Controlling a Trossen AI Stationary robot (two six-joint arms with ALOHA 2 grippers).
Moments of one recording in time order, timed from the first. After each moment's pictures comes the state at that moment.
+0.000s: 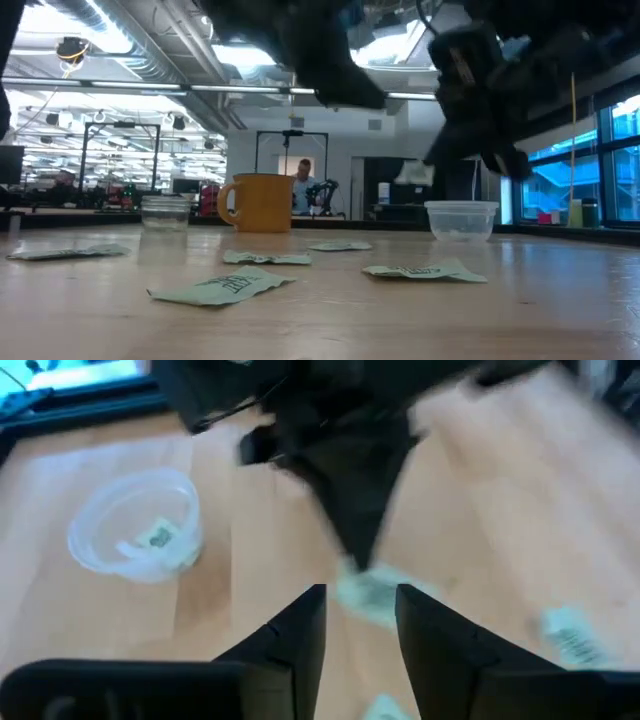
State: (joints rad) left arm 0.02 1.73 1.18 -0.05 0.10 0.12; right arm 0.14 1.33 0.57 0.06 0.12 1.10
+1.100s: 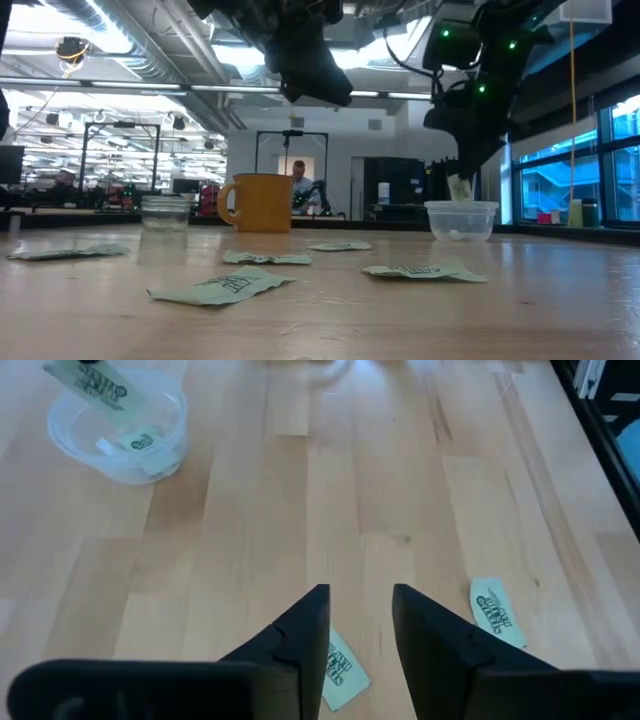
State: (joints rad) left arm -0.03 1.64 1.18 -0.26 0.06 -0.09; right arm -0.24 1.37 0.87 -0.76 0.42 0.70
